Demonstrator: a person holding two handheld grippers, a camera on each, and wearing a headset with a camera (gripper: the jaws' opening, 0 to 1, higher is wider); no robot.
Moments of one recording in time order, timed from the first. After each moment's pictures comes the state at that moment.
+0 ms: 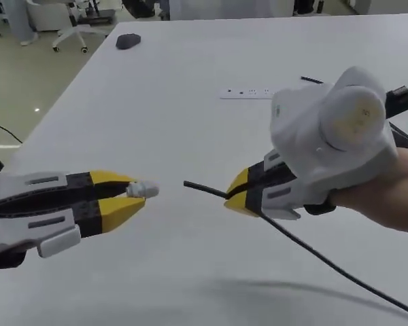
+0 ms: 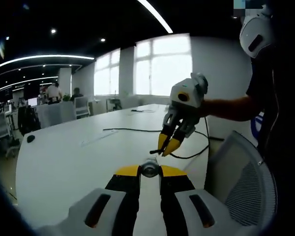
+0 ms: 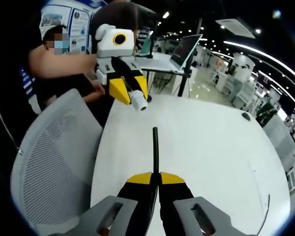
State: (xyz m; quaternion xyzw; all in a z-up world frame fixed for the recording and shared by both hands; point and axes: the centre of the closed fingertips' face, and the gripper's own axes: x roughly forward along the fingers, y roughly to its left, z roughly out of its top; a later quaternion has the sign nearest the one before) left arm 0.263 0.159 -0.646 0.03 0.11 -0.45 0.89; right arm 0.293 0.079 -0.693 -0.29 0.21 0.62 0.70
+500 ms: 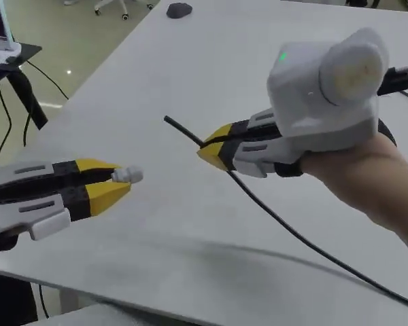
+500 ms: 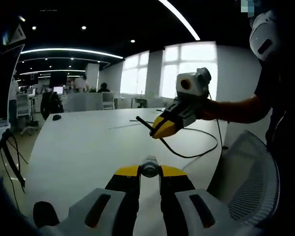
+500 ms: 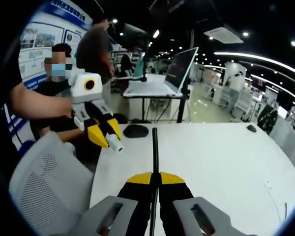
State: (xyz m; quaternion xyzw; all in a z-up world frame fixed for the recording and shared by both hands) left arm 0.240 0.242 -0.694 -0.02 0.13 -0.35 0.93; right arm 0.305 0.195 -0.692 -0.19 0.17 0.64 0.72
